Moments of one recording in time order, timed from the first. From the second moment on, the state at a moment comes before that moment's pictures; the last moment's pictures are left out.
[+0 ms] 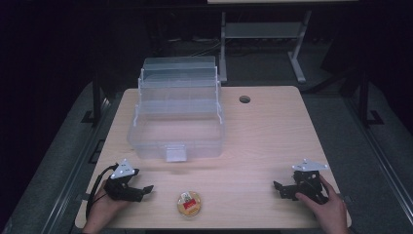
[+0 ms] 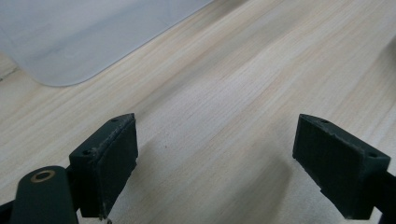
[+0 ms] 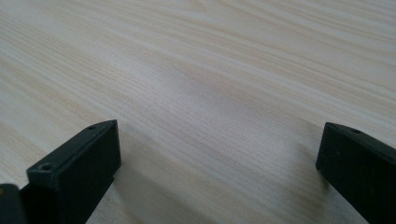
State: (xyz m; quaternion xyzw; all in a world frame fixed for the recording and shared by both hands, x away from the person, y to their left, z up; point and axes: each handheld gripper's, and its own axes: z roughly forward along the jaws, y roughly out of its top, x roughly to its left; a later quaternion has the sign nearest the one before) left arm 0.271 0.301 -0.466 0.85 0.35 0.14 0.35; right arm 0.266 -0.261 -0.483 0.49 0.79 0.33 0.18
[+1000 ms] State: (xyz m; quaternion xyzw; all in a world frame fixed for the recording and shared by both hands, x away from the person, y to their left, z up) left arm 0.267 0.273 -0.445 0.87 0.31 0.11 0.37; right arm 0.266 -0.261 -0.483 0.49 0.79 0.33 0.18
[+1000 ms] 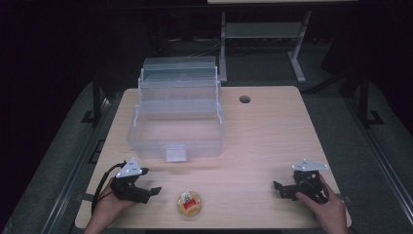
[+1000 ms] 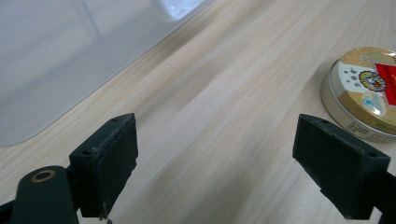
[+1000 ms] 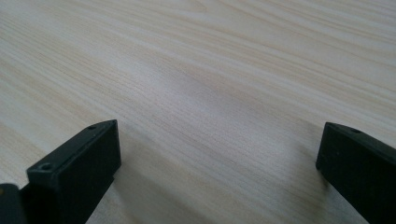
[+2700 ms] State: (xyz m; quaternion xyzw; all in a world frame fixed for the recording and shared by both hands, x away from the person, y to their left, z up) left arm 0.272 0.225 -0.423 0.90 0.26 0.07 0.34; right arm 0.266 -0.261 -0.483 0.49 0.79 0.33 0.18
